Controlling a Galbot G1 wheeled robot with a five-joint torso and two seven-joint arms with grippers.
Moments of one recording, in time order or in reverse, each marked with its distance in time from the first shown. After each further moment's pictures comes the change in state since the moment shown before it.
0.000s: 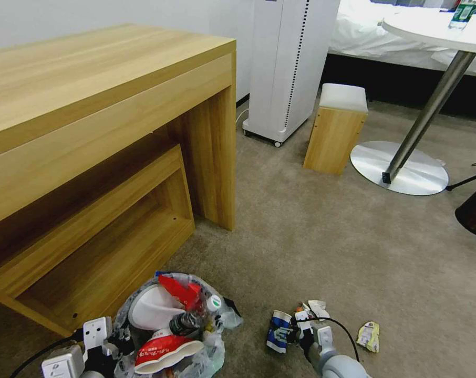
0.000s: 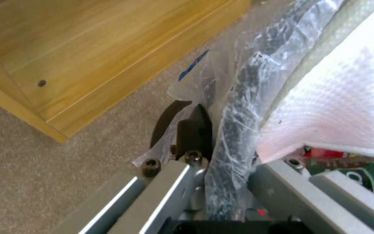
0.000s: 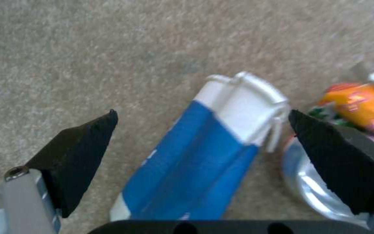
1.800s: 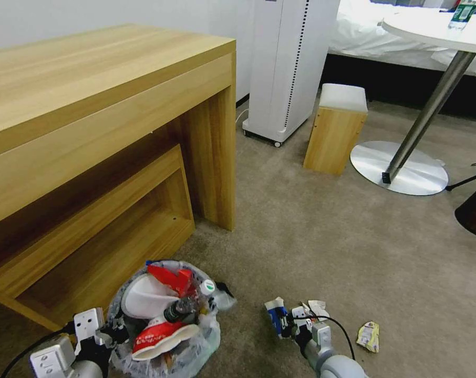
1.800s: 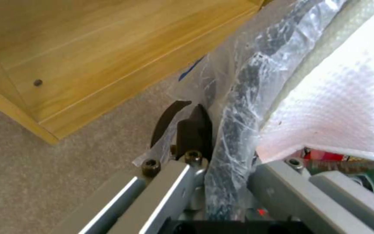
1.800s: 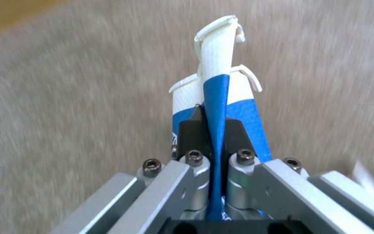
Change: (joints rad) left arm -0.045 0.004 -0.020 0.000 -0.114 -0.035 -0.047; right arm -0.038 -0.004 0.089 0.070 -0.079 0.131 -0.104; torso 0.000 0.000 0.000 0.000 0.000
